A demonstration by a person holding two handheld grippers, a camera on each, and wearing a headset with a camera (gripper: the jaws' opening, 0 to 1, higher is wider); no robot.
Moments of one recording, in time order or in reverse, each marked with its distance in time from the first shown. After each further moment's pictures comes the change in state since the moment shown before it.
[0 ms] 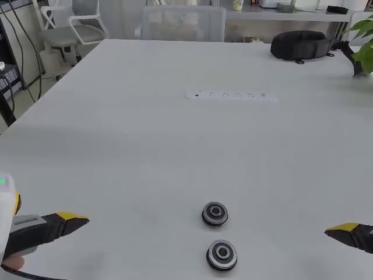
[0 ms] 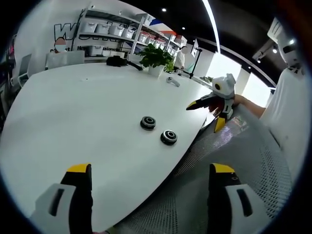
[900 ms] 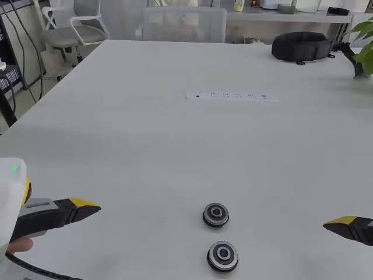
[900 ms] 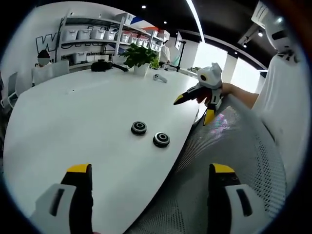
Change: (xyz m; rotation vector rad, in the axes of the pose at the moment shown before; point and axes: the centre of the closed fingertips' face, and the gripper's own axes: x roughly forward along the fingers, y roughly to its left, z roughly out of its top) left arm 0.000 -0.011 0.021 0.158 0.025 -0.065; right arm 0.000 -0.008 0.016 -0.044 -0.008 -0.002
